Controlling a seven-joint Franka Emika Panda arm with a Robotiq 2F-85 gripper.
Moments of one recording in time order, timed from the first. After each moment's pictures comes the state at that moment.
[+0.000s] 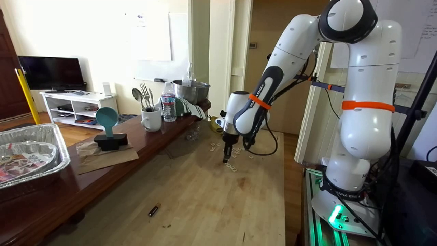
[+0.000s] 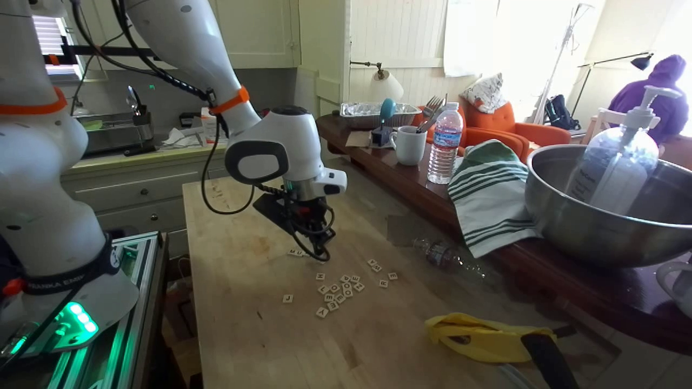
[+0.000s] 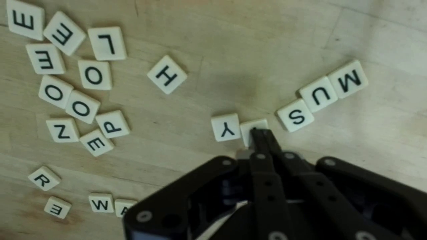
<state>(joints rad) -0.12 0.13 0.00 -2.65 0.03 2.93 -0.51</state>
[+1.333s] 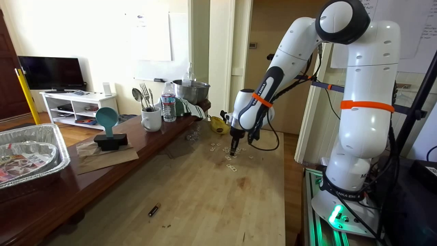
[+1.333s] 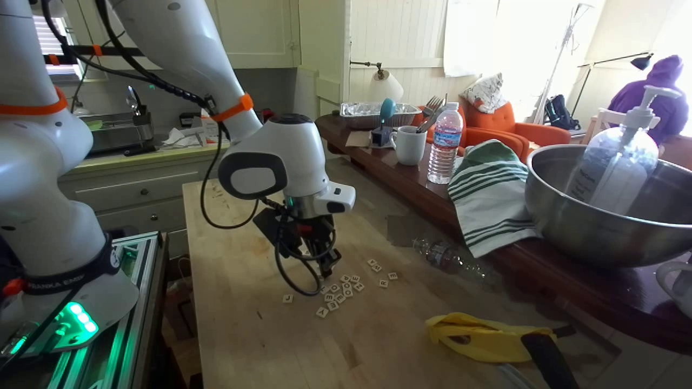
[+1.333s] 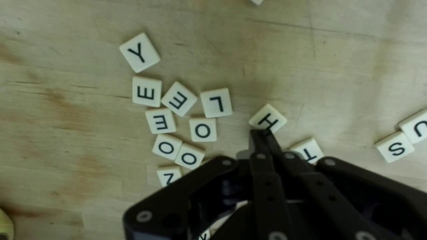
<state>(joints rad) -0.20 0.13 -0.08 -2.65 -0.02 2.96 -0.48</state>
